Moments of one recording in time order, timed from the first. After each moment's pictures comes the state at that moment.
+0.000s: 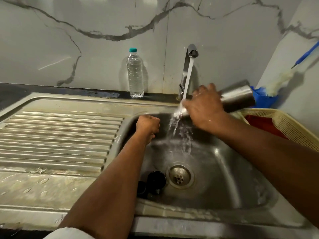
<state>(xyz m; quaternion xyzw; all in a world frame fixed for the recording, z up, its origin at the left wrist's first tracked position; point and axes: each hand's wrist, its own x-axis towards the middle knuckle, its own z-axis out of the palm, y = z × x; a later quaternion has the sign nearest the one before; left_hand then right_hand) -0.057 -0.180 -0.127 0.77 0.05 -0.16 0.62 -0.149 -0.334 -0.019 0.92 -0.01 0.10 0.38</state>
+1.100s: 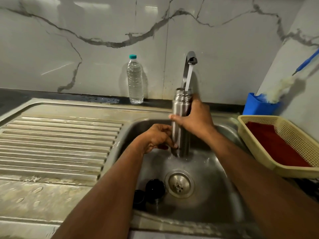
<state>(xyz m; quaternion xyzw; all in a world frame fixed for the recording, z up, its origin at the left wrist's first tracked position) -0.078 -0.178 -0.115 0.77 -0.17 -0.30 0.54 -0.138 -0.328 -0.050 0.90 -0.12 0.25 -0.35</state>
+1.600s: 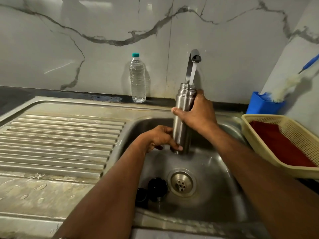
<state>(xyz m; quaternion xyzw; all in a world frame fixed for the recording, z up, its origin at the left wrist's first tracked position) -0.081 -0.178 -0.111 0.80 -0.16 -0.29 0.49 -0.133 -0.327 -0.042 0.88 -0.13 0.26 -0.36</state>
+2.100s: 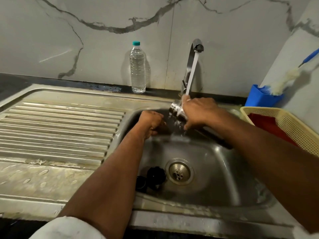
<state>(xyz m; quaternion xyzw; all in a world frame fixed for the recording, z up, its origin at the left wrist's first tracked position) -0.069 -0.174 -0.114 0.77 0.01 -0.19 0.62 -0.141 -0.327 -0.028 0.99 -0.02 -0.01 0.13</state>
